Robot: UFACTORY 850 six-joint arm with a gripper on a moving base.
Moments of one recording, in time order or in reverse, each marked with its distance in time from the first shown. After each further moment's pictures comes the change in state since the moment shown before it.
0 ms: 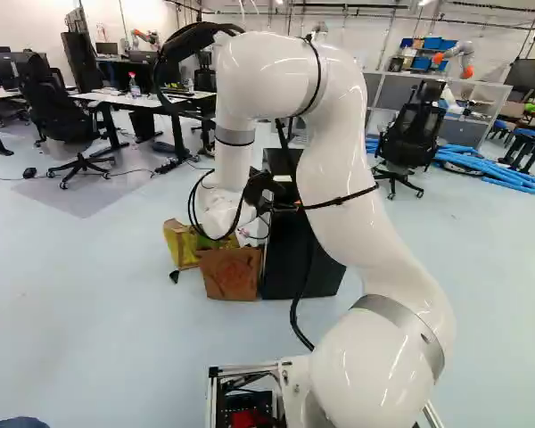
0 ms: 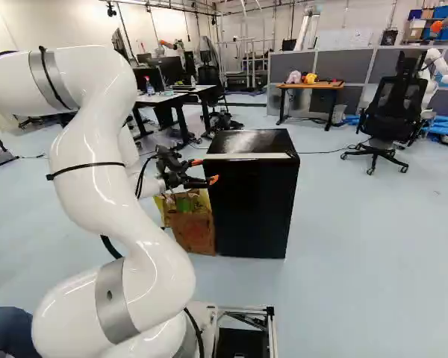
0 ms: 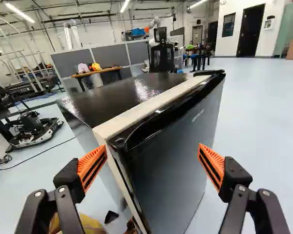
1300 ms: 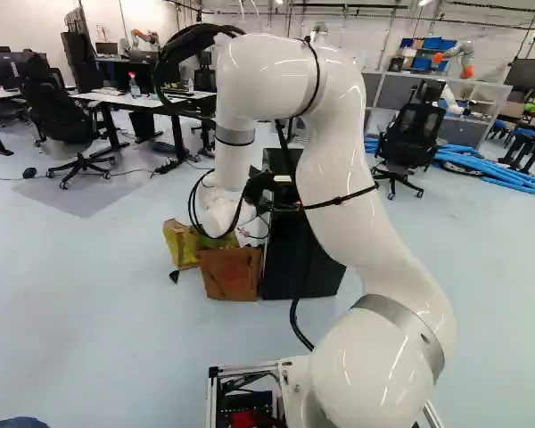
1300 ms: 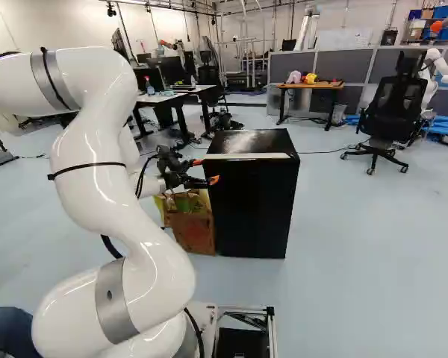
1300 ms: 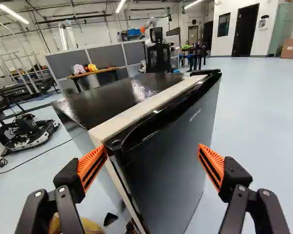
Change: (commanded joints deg) arm -0.1 -0.2 -0.5 1.7 0.0 0.0
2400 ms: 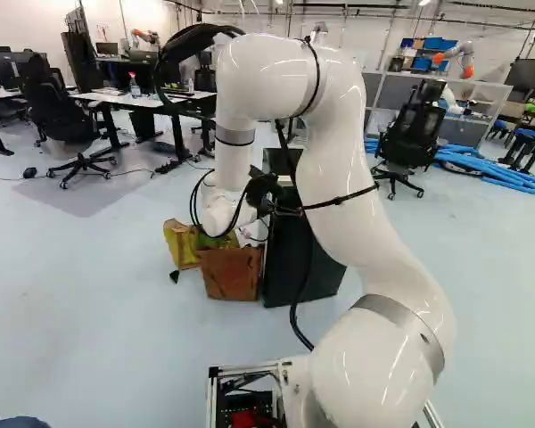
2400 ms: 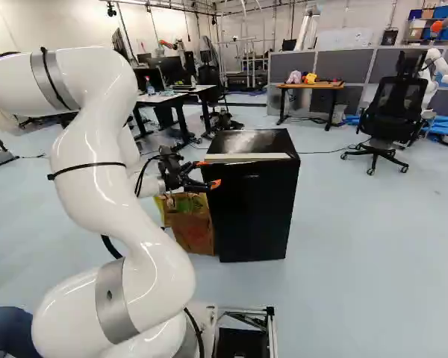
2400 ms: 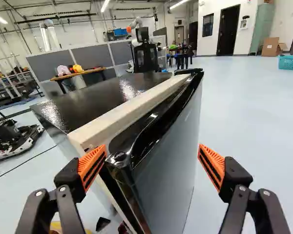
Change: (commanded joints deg) arm 0.0 0.0 0.0 5.2 0.0 0.0
